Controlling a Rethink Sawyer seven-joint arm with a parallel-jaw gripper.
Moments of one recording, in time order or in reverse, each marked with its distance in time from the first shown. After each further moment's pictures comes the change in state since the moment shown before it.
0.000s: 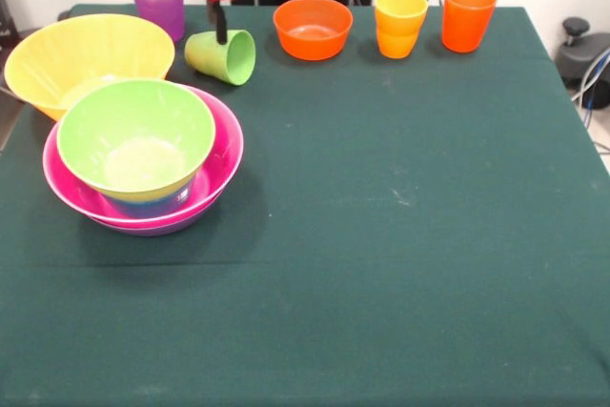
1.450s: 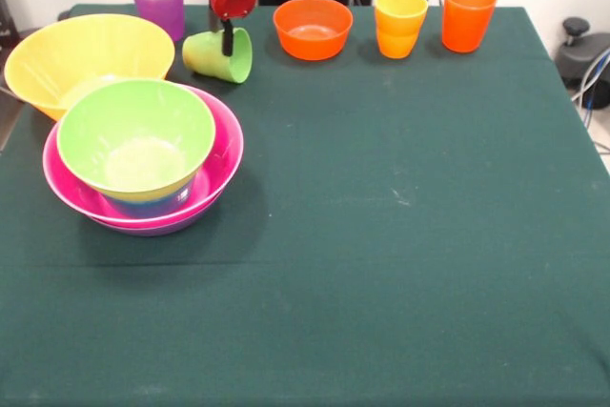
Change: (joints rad) arm 0.169 0.068 -0.118 -0.125 -0.001 0.099 0.000
